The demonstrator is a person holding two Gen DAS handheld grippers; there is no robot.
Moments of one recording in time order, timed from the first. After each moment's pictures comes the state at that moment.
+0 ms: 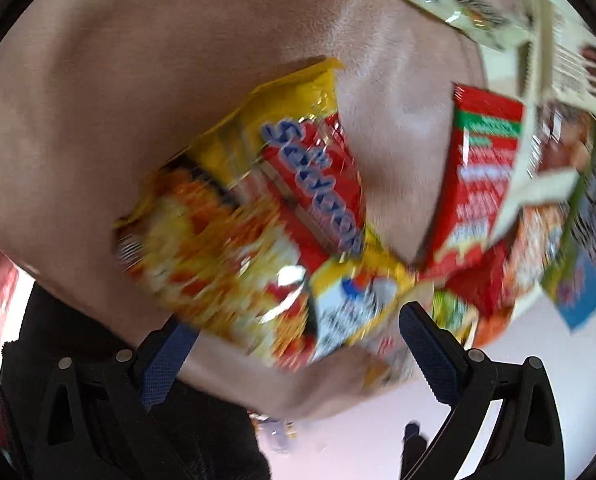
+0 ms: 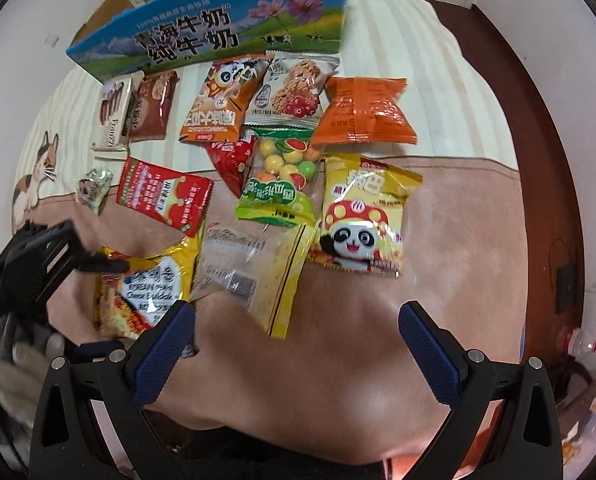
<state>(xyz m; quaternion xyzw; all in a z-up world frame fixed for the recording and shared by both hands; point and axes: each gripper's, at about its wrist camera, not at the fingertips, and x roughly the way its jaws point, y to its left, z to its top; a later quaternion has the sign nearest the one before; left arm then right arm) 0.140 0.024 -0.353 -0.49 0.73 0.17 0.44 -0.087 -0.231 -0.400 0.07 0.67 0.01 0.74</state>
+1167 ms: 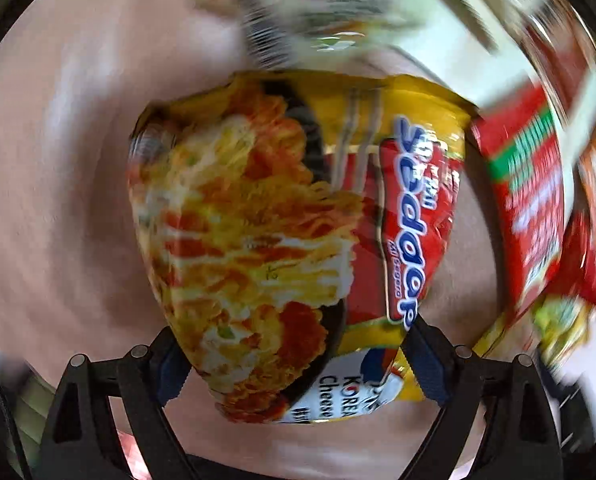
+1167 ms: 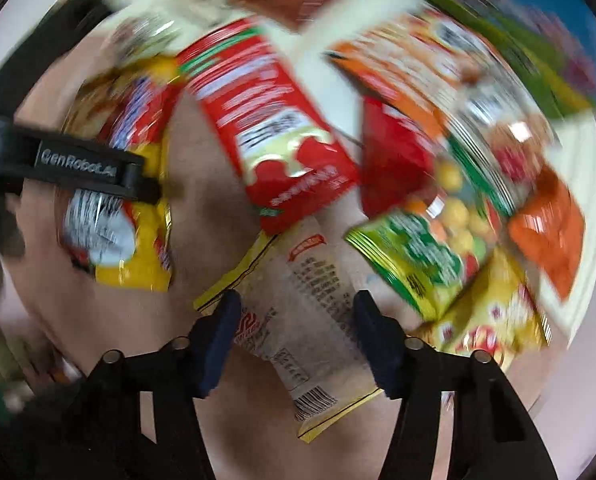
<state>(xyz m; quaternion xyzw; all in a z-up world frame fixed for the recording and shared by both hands) 0.213 0.032 -0.343 -0.20 0.77 0.11 0.59 -0.036 -0.102 -0.482 -0.13 0.71 0.16 0.67</state>
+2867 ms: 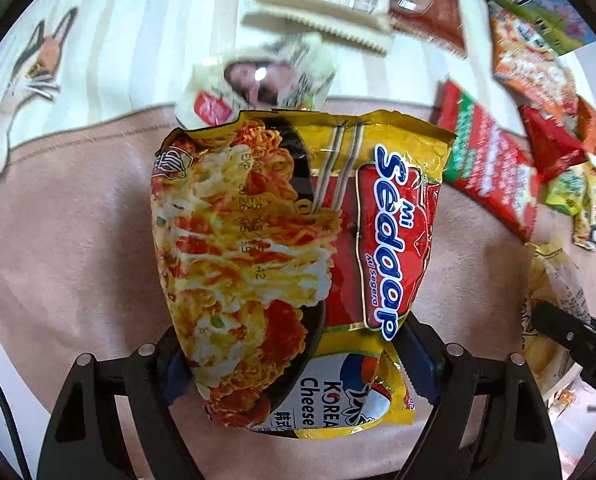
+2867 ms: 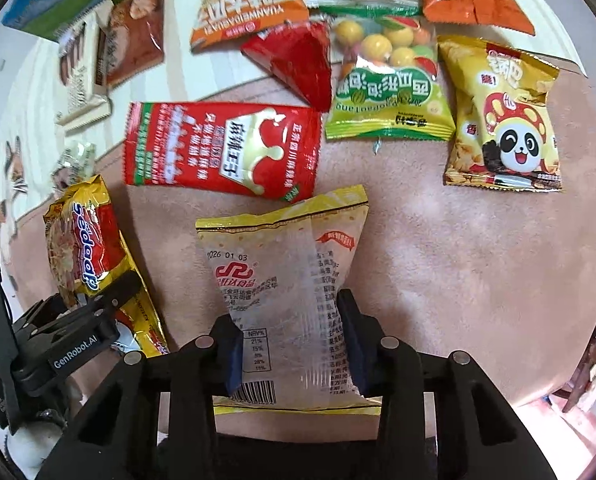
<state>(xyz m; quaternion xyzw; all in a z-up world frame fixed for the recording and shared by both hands) 0.203 0.018 -0.300 0.02 0.72 -0.05 0.69 -0.052 -0.041 -0.446 0.18 0.75 -0.04 0.64</state>
